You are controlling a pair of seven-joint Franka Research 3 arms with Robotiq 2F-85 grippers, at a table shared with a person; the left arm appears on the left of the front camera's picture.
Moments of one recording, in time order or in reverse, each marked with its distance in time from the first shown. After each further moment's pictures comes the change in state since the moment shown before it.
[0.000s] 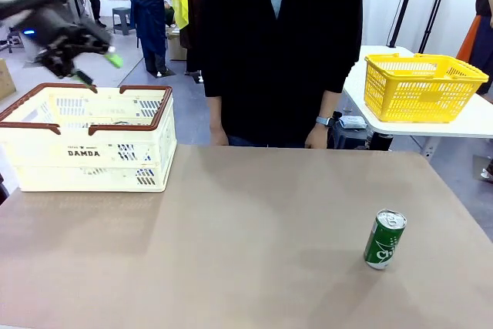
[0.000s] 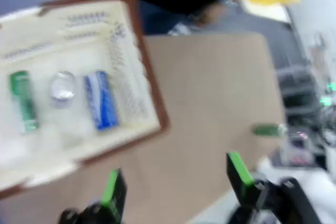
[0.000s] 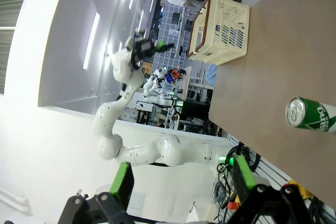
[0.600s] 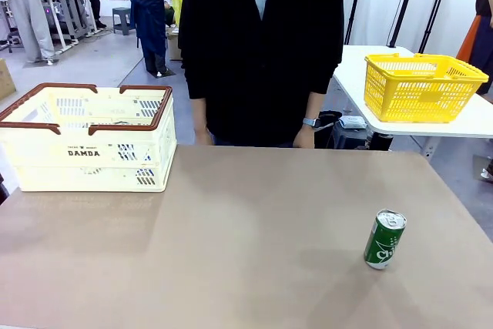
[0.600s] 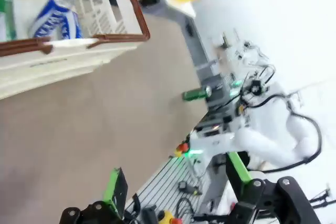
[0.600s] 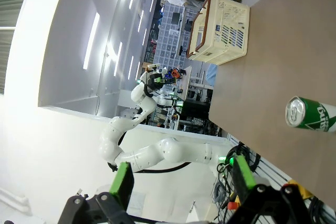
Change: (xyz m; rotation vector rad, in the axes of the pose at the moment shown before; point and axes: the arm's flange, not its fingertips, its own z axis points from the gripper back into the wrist) left arm -0.158 0.179 0.081 -0.455 -0.067 0.145; right arm 0.000 0.000 0.000 0.000 0.000 0.000
